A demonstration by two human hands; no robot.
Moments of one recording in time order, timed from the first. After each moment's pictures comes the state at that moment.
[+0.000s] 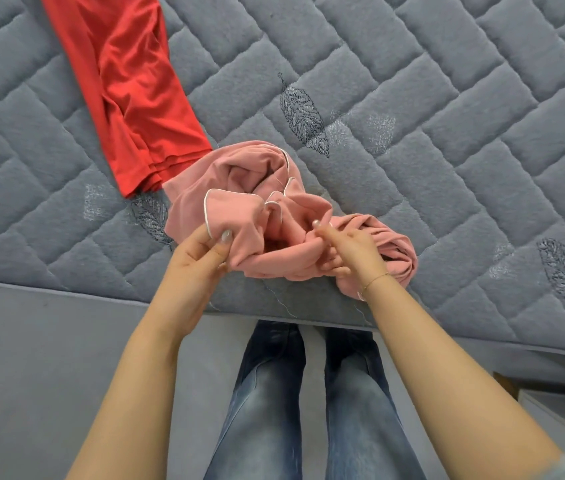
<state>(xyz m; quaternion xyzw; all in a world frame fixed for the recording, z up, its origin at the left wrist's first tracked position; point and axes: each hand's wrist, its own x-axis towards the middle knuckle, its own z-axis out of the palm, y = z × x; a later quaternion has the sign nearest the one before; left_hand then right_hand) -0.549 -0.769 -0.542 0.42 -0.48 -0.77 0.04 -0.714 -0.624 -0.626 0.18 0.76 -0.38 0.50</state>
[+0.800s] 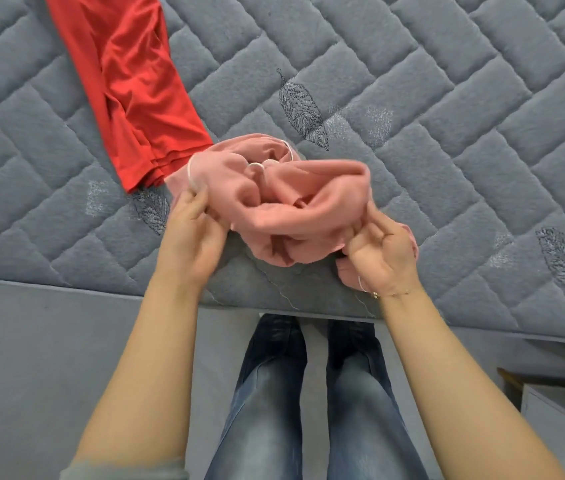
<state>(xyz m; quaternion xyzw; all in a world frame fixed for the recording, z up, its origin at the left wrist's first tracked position) -0.578 -0.795 -0.559 0.46 -0.23 -0.84 0.18 -0.715 -0.599 -0.588 0.31 0.29 -0.79 0.44</state>
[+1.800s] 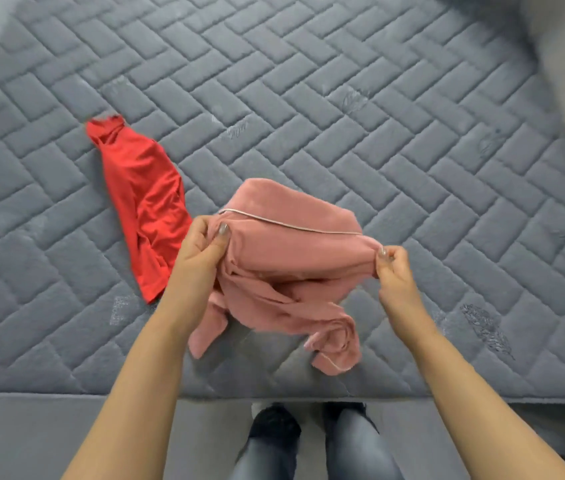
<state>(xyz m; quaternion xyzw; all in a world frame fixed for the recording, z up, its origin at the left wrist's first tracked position) -0.626 -0.810 -0.401 0.31 -0.59 -0.73 0.16 -0.767 -0.581 -0.464 -0.04 0.79 -0.57 0.23</state>
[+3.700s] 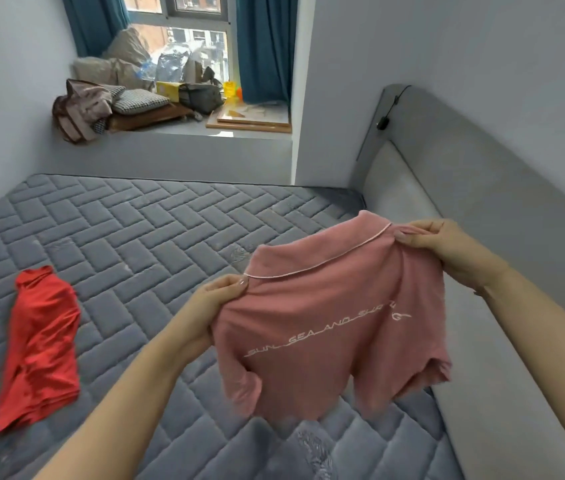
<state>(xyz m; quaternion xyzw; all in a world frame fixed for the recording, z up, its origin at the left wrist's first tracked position) -0.874 -0.516 -0.177 0.25 -0.52 -0.82 0.05 -1.125 -0.245 -0.100 -0.19 0.74 -0.58 0.28</state>
